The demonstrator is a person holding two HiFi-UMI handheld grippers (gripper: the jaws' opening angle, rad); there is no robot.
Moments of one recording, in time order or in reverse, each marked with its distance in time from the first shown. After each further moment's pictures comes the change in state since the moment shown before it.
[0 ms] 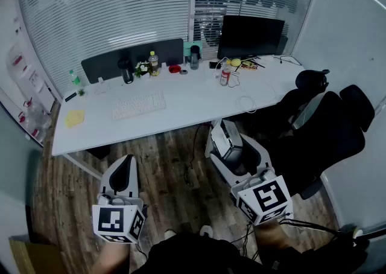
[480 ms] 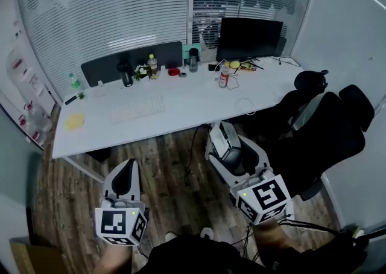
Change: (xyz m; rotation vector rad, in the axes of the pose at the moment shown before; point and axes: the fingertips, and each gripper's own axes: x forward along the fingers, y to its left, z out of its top) left arm 0.001 -0.008 -0.006 -0.013 0.011 0.011; right arm 0.001 -0.006 -0.002 0.034 0.005 0.021
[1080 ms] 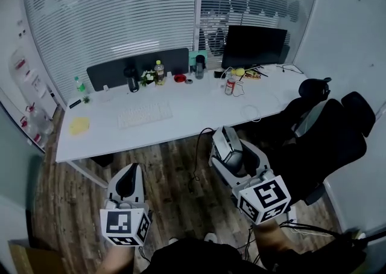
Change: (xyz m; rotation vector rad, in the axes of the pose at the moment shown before) left arm -0.001 0.039 -0.014 0.000 0.030 0.026; right arm 0.027 0.019 -0.005 0.009 0.030 -0.018
